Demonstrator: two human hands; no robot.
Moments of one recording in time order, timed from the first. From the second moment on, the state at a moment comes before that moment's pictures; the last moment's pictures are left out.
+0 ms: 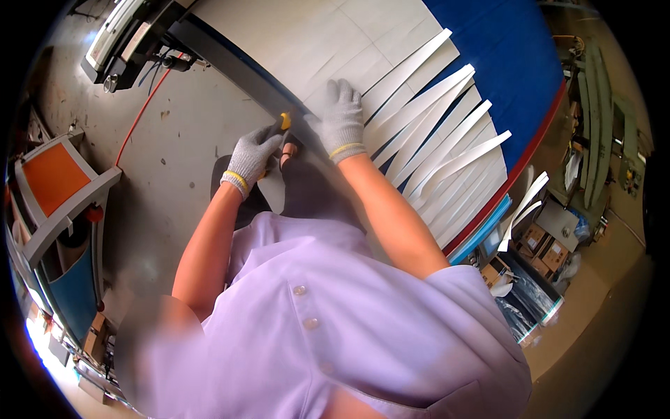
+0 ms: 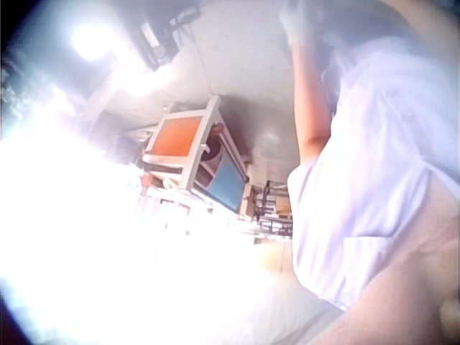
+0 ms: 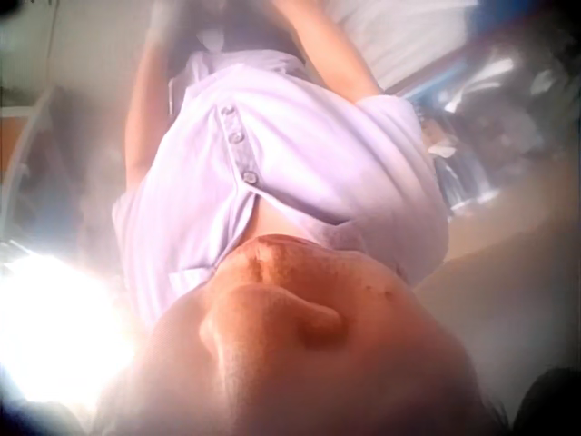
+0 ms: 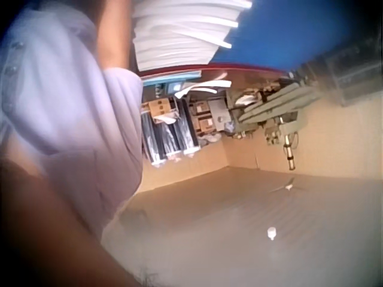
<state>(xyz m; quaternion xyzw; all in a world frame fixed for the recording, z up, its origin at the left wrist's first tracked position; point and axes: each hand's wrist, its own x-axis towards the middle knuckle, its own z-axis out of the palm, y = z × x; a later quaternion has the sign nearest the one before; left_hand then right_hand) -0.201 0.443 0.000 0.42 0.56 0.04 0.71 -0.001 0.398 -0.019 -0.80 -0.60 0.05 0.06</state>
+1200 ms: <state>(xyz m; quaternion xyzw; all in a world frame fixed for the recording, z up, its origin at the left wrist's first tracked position) -0.168 0.481 0.008 0.46 0.49 0.03 0.74 0.025 0.385 -0.004 -0.77 -0.53 0.19 0.31</state>
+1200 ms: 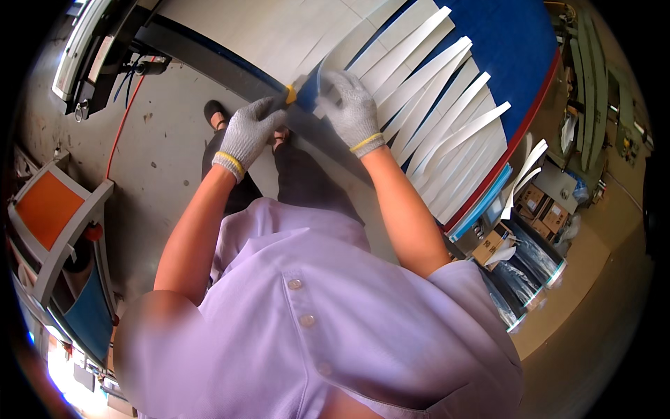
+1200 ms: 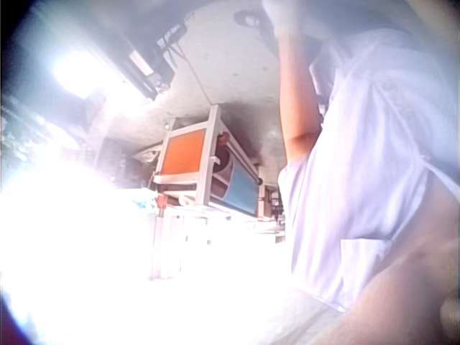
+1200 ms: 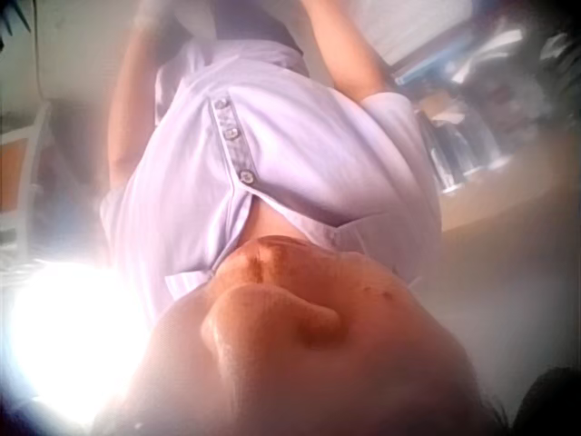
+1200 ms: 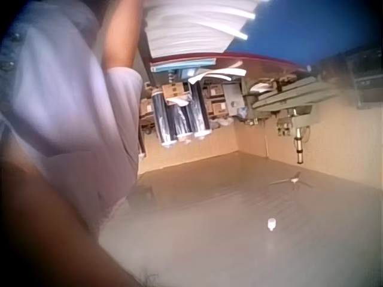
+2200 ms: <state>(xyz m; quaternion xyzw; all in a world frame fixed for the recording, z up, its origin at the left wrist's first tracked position) -0.092 0.502 -0.016 0.41 0.50 0.05 0.76 0.023 0.382 -0.011 -0.78 -0.50 0.17 0.33</state>
